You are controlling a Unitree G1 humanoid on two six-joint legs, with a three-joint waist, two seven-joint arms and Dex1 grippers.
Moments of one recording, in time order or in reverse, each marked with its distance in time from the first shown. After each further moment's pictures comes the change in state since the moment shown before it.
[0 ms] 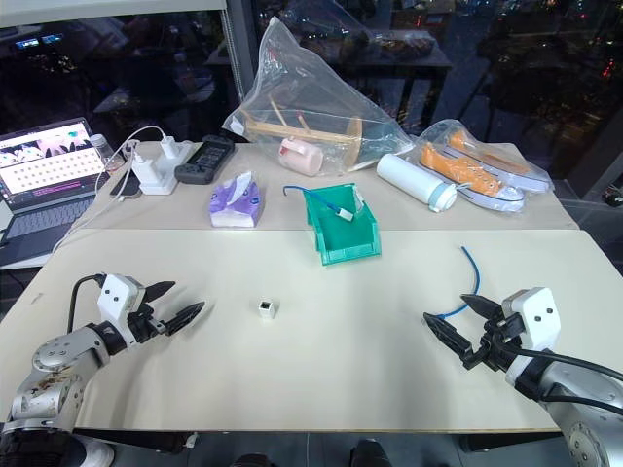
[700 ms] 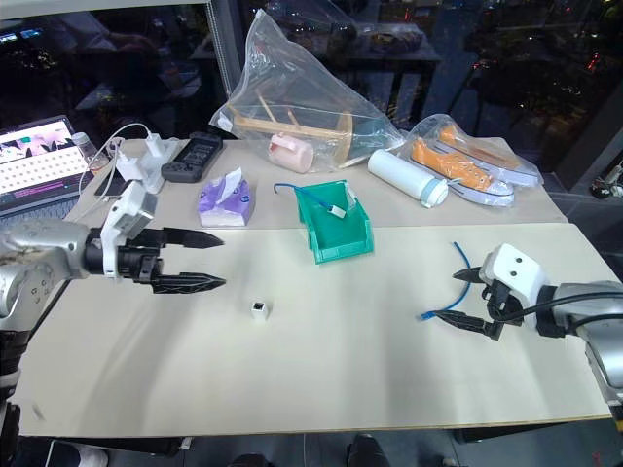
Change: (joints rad) left arm -0.526 0.345 -0.214 -0.286 -0.312 0.612 -0.511; right arm -0.465 -0.400 0.378 0.536 -0.311 -0.289 0.455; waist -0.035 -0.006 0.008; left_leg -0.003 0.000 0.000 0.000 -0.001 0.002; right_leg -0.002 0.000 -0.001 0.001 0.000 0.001
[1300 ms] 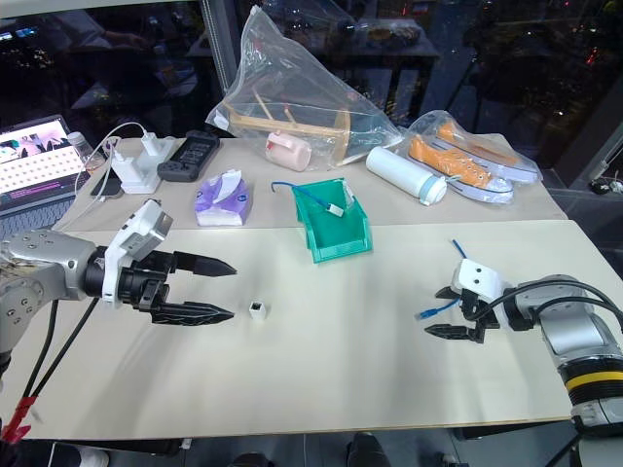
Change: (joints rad) left arm 0.090 0.070 0.046 -0.172 -0.111 0.170 0.075; right arm -0.214 0.104 0.206 0.333 -0.161 -0.125 0.155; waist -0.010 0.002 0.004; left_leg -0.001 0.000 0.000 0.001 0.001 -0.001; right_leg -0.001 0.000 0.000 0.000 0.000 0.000
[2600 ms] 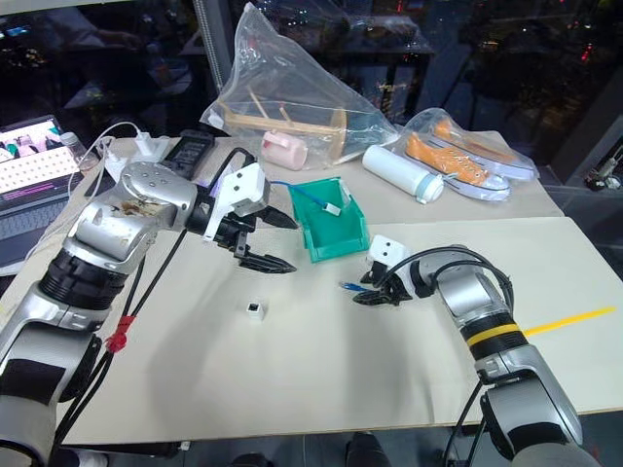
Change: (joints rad) left arm -0.594 -0.369 -0.508 0.514 0.519 -0.327 -0.129; right arm -0.228 0.320 0.115 -0.171 -0.072 0.384 -0.120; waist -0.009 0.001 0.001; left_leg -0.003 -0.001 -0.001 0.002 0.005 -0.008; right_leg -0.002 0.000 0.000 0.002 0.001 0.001
